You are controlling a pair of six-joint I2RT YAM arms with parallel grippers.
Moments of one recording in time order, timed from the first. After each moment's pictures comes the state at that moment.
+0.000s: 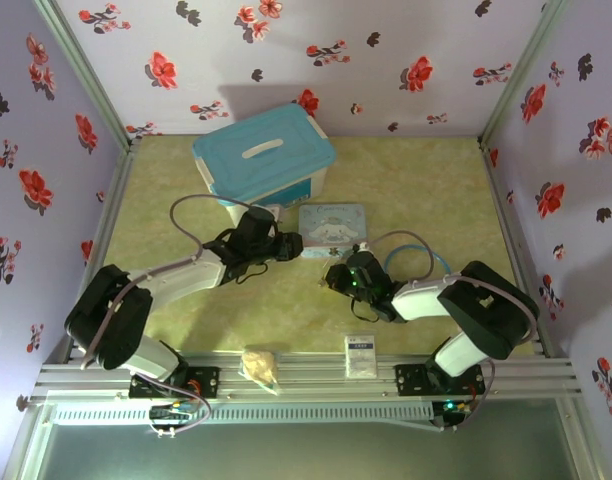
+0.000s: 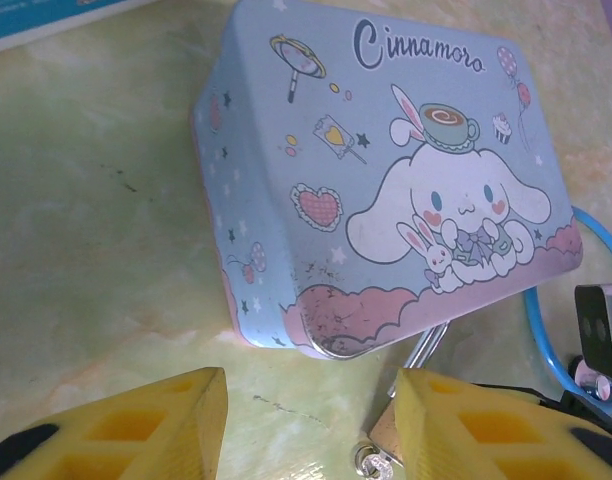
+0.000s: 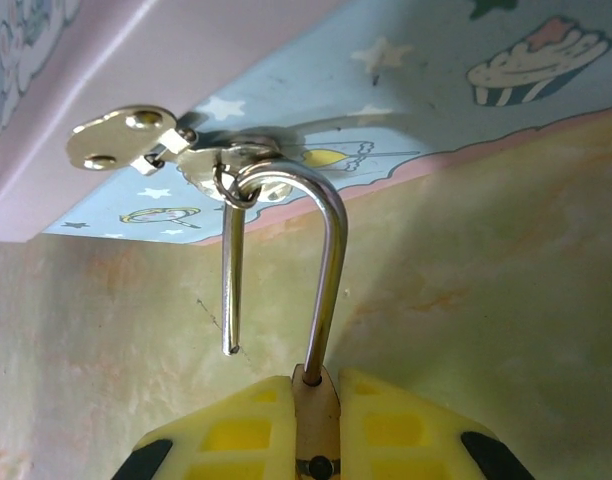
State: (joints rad) left arm -0.72 1.50 0.83 -0.02 0.08 -0.63; right arm 0.77 1.54 0.39 0.49 -0.01 1.06
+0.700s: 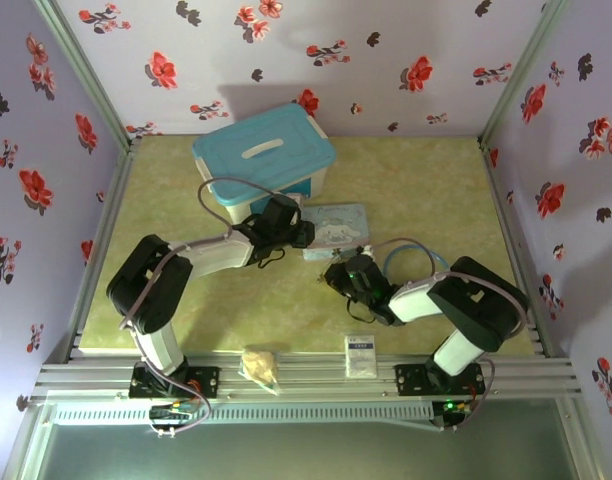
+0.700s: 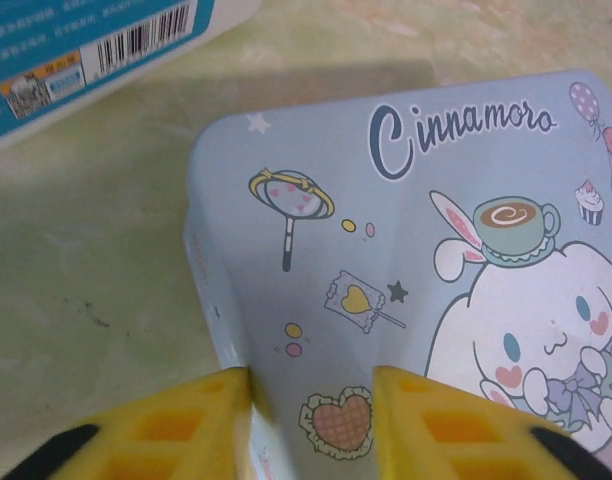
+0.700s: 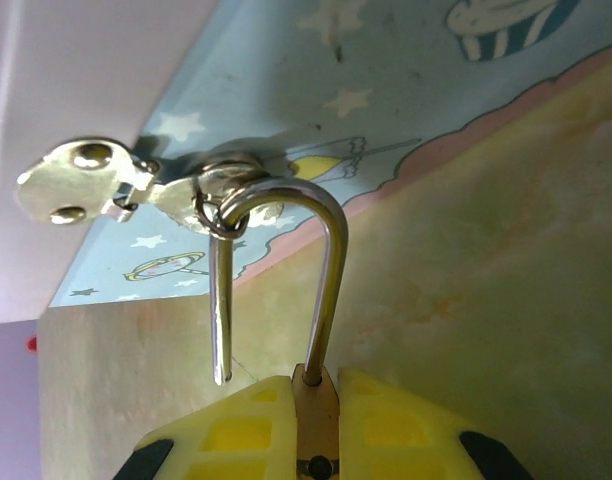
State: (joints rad) left arm -0.73 1.77 1.04 -0.01 -0.03 -0.53; right arm 0.79 1.61 0.38 0.63 0.05 1.24
